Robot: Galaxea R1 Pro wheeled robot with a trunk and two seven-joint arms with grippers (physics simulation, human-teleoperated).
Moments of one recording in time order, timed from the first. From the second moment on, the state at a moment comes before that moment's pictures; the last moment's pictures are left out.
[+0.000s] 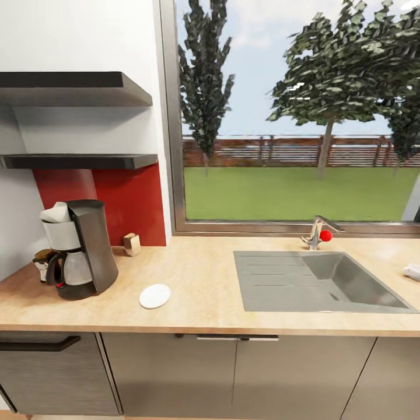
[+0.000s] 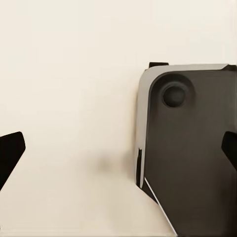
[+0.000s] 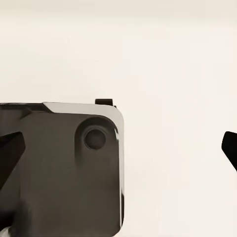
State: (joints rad) left arm 0.09 0.09 0.27 -0.21 -0.22 -0.09 -0.03; right arm -0.01 -0.05 0.00 -0.17 0.00 -0.11 -0.01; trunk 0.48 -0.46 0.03
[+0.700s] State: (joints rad) left arm 0.09 0.10 0.27 -0.22 -0.22 -0.09 -0.03; right arm -0.01 -0.05 0.00 -0.18 0.01 -0.11 -0.01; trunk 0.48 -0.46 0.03
